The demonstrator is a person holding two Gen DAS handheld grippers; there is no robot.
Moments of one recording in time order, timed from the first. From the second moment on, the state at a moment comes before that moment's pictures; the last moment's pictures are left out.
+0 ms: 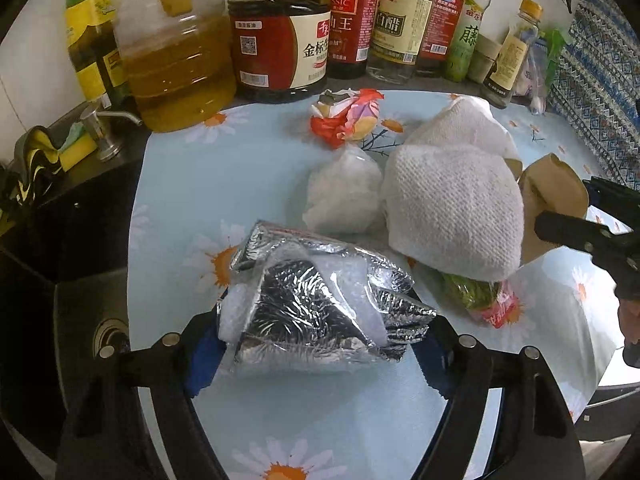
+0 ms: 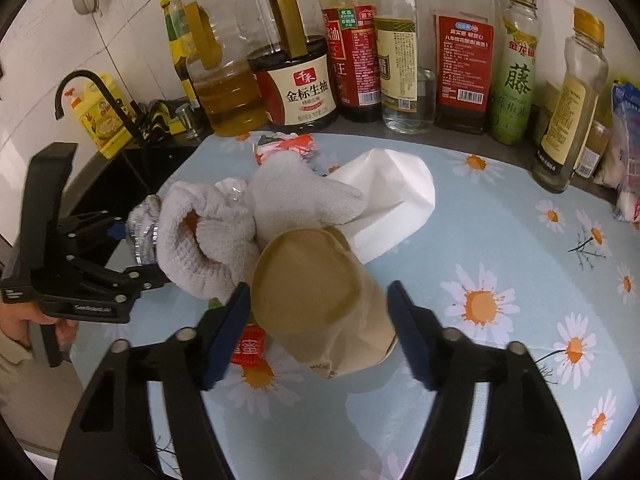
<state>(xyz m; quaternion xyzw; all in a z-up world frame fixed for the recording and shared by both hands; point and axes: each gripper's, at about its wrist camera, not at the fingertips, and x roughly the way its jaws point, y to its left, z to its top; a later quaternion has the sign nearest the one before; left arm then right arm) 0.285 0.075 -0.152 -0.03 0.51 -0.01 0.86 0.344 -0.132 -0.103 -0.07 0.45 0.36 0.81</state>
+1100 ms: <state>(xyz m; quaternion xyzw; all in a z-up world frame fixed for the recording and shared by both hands) 0.188 0.061 -0.107 -0.06 0.47 -0.02 0.88 0.269 -0.161 -0.059 -0.06 0.43 0.34 0.83</state>
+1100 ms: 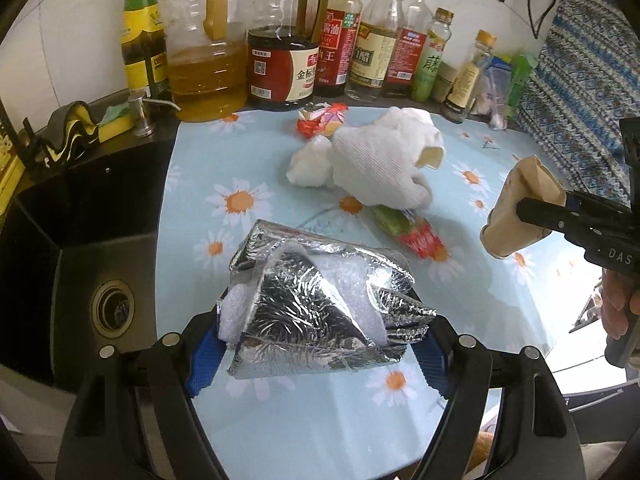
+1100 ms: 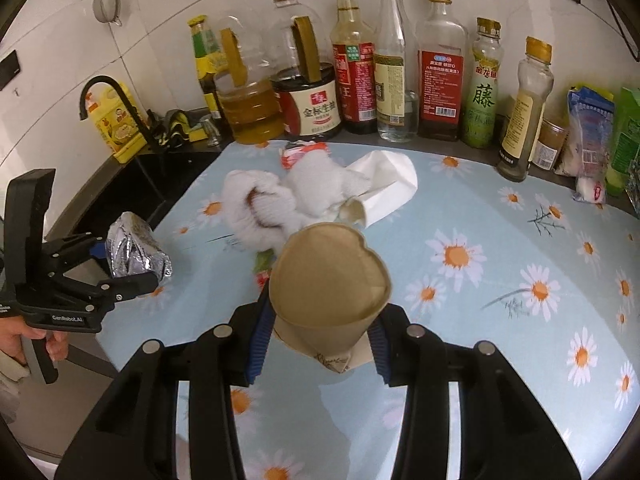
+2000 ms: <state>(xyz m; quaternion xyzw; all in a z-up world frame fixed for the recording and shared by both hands) 0.036 0.043 -0.114 -0.13 0.46 -0.04 0.88 0.108 -0.144 -0.052 -0.06 0.44 0.41 0.80</state>
